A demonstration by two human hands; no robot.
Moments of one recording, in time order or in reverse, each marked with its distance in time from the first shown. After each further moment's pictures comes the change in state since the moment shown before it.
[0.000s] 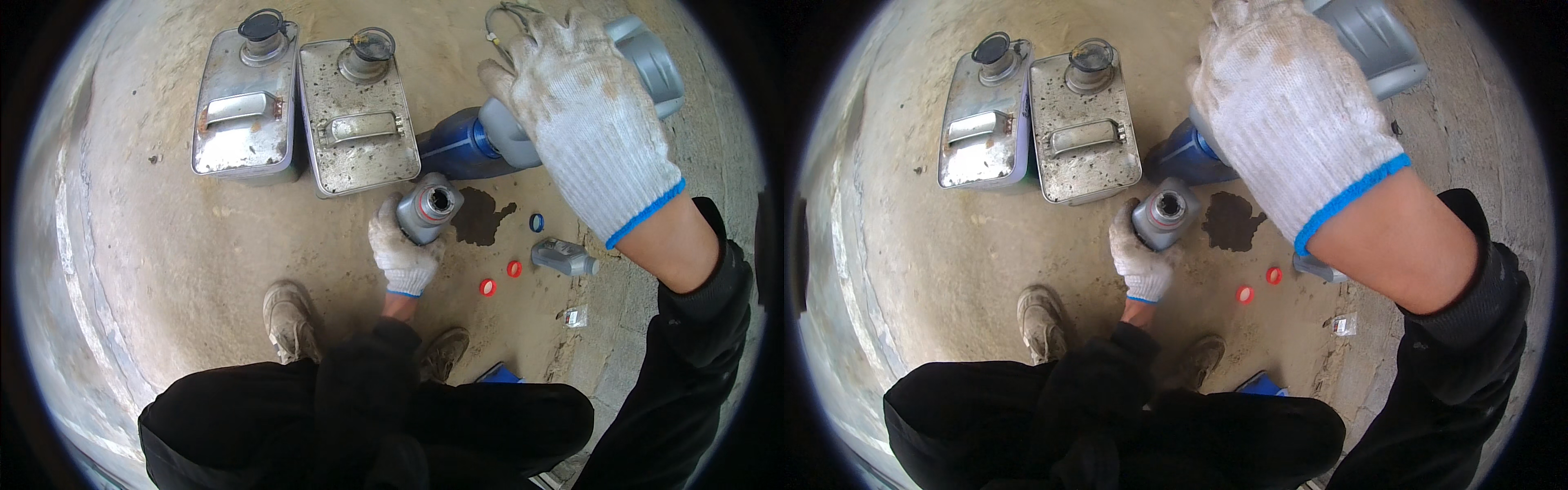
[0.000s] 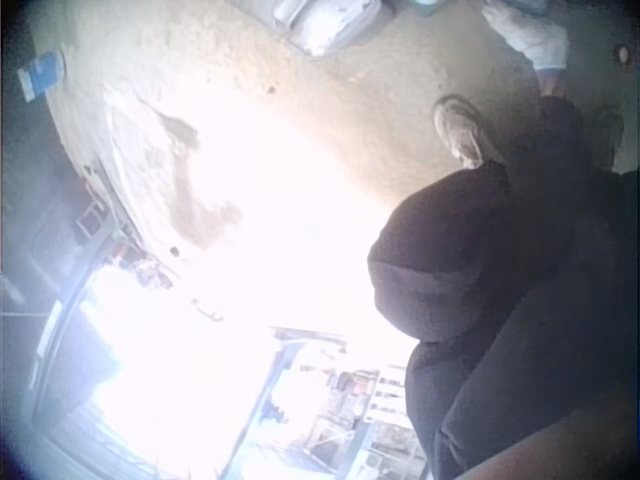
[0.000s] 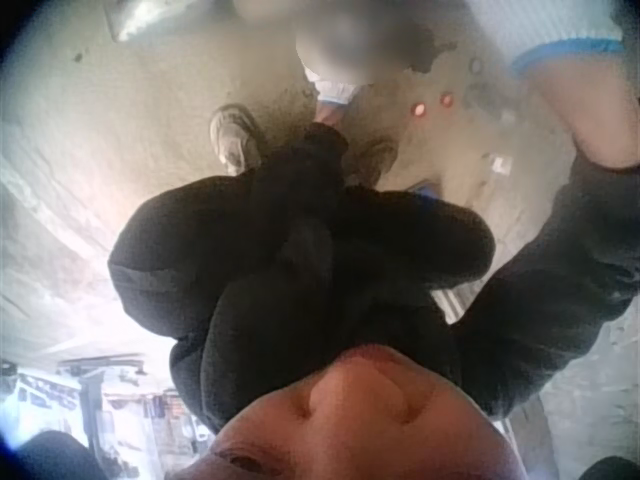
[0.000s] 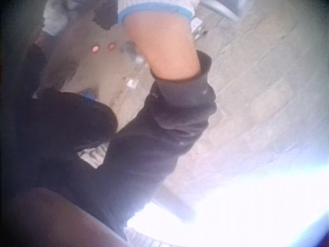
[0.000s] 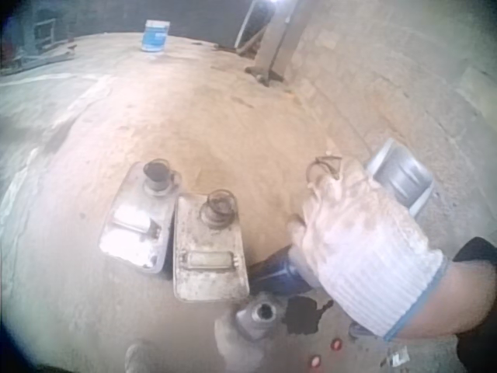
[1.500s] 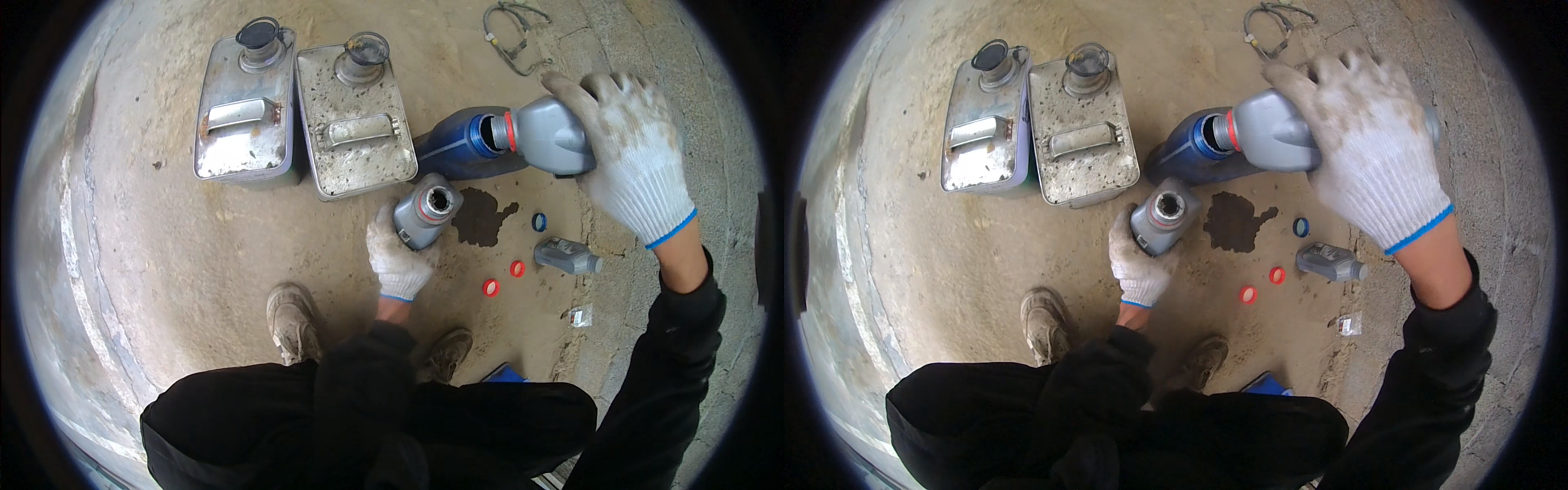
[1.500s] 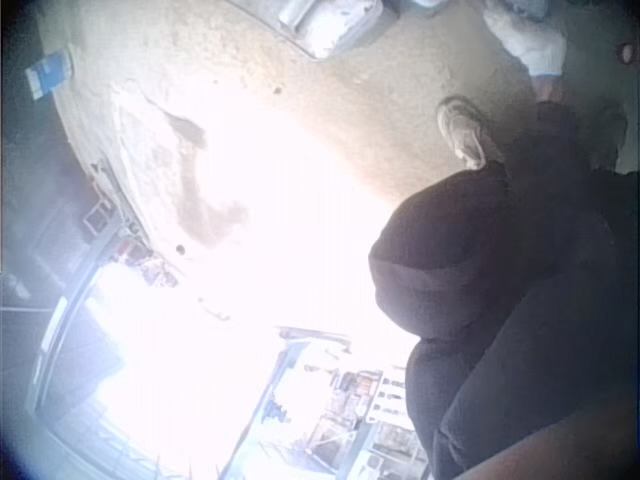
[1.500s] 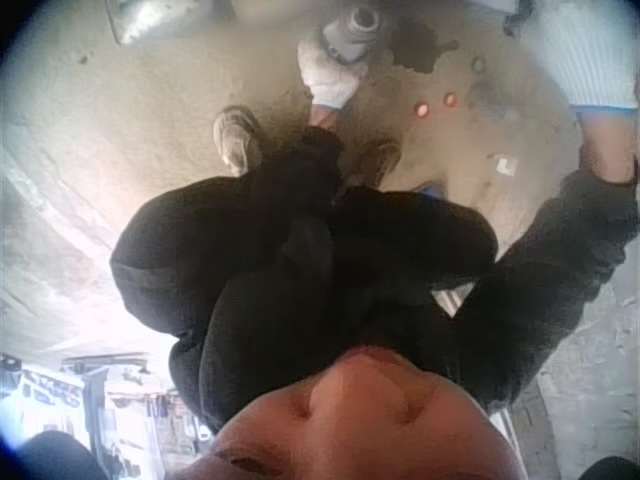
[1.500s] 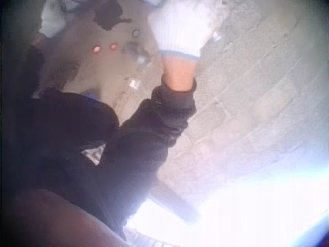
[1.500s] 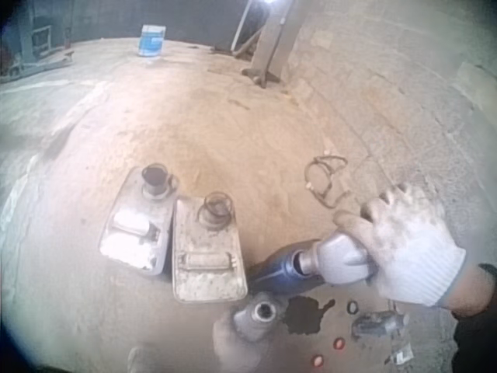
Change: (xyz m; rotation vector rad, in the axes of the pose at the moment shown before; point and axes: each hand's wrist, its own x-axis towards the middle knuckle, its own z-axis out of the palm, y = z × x) left_hand 0.002 -0.005 -0.008 0.034 -0.049 0.023; right_hand -0.052 0.011 0.071 0.597 0.099 0.191
